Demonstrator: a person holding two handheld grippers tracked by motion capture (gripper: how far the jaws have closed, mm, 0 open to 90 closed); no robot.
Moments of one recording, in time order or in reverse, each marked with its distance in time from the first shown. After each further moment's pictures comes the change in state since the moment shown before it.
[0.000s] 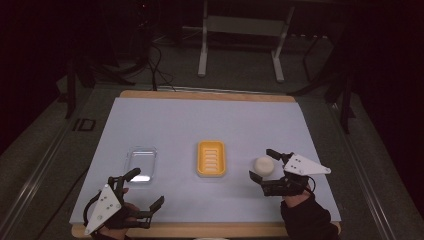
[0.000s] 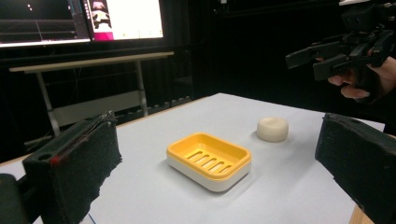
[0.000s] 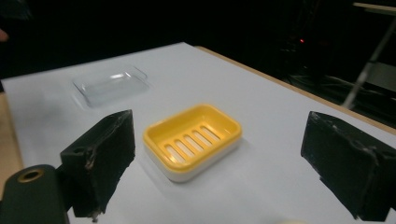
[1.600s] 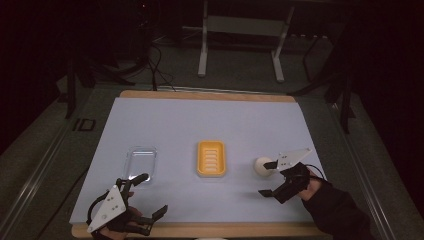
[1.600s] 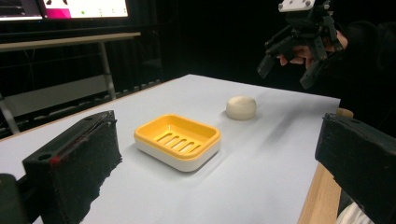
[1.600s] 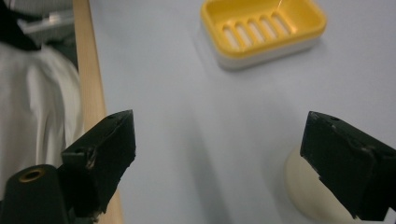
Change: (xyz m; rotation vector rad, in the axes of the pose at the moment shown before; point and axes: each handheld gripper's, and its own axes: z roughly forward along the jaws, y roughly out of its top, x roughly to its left) left arm -0.002 -0.006 0.004 0.081 -0.136 -0.003; right arm -0.035 -0.004 0.009 0.505 0.355 -0.166
